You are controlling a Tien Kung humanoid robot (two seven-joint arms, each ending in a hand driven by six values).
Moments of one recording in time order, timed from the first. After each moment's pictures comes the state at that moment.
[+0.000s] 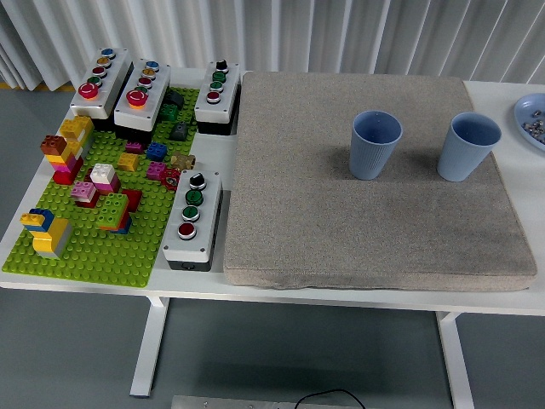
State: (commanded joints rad) left arm -0.09 0.12 -0.78 -0.18 0.42 0.04 0.22; right arm 0.50 -0.25 1.44 1.25 -0.73 -0.31 0.06
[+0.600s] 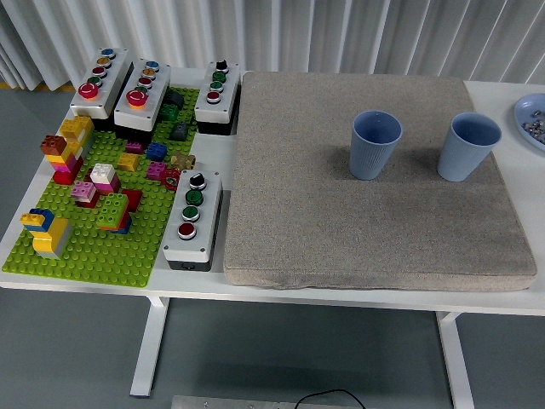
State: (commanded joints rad) left arm -0.09 0.12 -0.78 -0.18 0.42 0.04 0.22; right arm 0.46 -0.36 1.45 1.25 -0.90 -0.19 -0.02
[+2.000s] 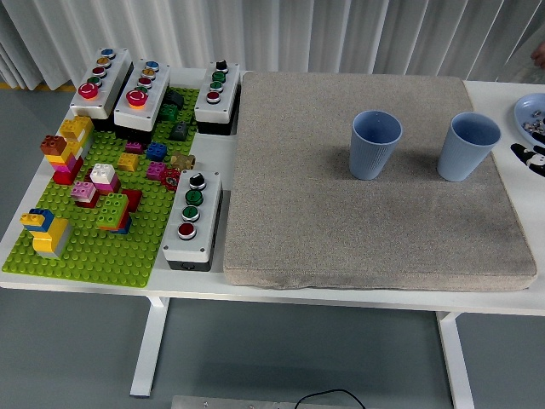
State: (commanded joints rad) left arm -0.10 0.11 -0.76 -0.18 0.44 0.03 0.23; right arm 0.29 -0.33 1.49 1.23 -1.07 -0.02 -0.08
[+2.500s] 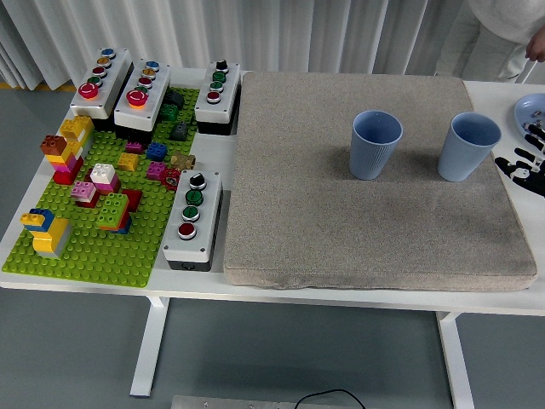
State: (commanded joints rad) left arm -0.11 0.11 -0.75 -0.18 0.45 0.03 0.23; right arm 0.28 -0.29 1.47 1.19 -1.07 -0.02 -0.07
